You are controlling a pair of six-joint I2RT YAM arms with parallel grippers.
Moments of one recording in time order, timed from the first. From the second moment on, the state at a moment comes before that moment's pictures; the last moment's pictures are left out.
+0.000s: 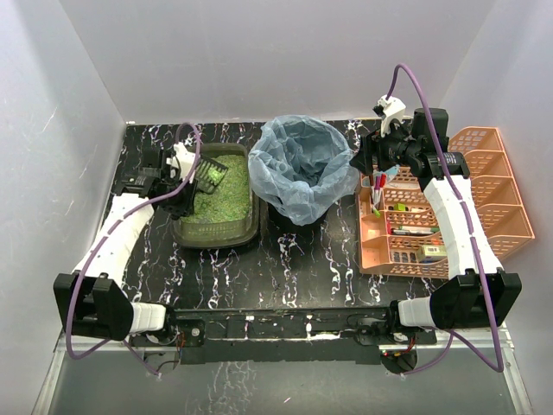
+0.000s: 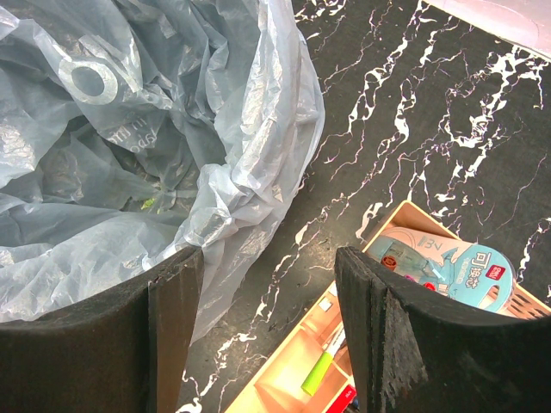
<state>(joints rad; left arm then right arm) -0.12 1.31 1.11 -0.85 0.18 0.19 0.01 1.34 1.40 -0.62 -0.58 -0.23</state>
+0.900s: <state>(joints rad) -0.21 1.45 1.72 -1.17 0.19 0.15 0.01 1.34 1.40 -0.63 -0.57 -0.24</state>
